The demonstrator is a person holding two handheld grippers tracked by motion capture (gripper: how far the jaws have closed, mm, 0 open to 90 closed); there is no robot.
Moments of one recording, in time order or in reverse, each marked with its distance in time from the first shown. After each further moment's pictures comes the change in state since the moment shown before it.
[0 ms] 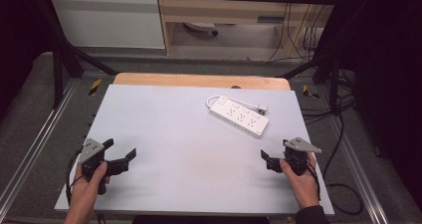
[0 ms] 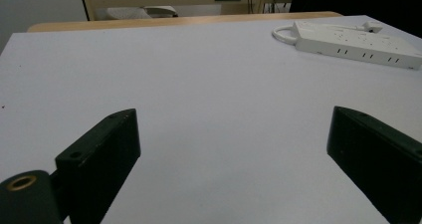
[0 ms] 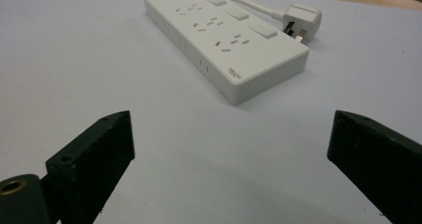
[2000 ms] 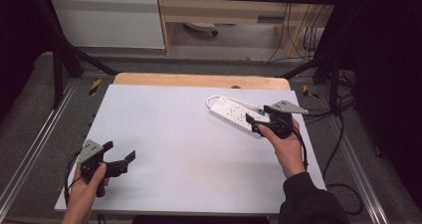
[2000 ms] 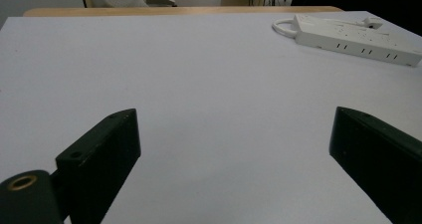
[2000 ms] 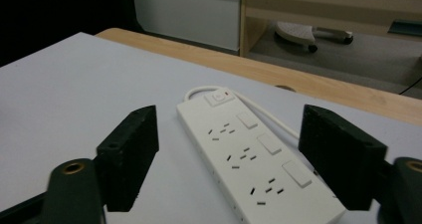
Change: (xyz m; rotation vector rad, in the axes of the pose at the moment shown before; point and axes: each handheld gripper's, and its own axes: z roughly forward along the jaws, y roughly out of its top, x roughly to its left) left arm 0.000 -0.002 -0.002 0.030 -0.003 -0.033; right arm 0.022 0.110 0.031 -0.105 0.059 -0.024
